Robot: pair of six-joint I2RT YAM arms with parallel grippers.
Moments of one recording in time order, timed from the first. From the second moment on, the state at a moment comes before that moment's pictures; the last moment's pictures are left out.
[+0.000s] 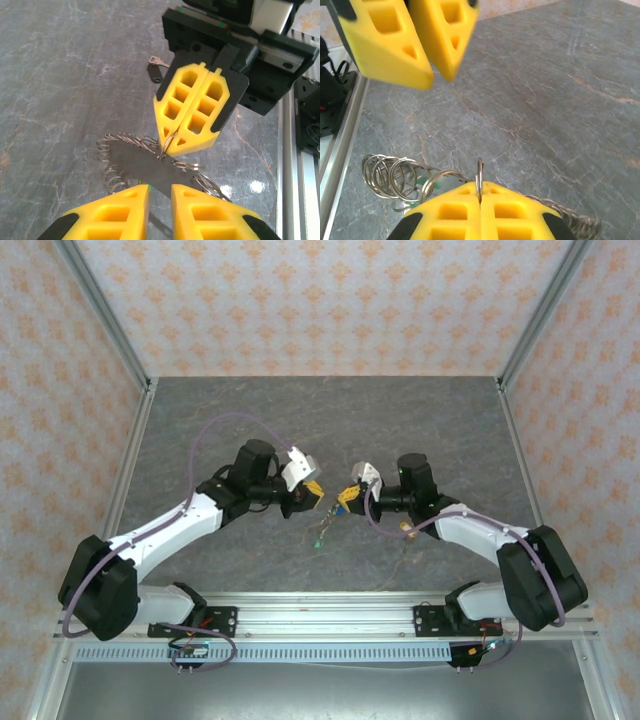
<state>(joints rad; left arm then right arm) -0.54 1.31 0.84 -0.18 0.59 0.20 0.45 1.33 0.60 0.20 -0.86 -0.33</state>
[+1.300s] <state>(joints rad) -0.58 1.35 0.80 -0.05 0.51 0.20 0.51 1.37 0.70 -0.02 -0.87 -0.62</state>
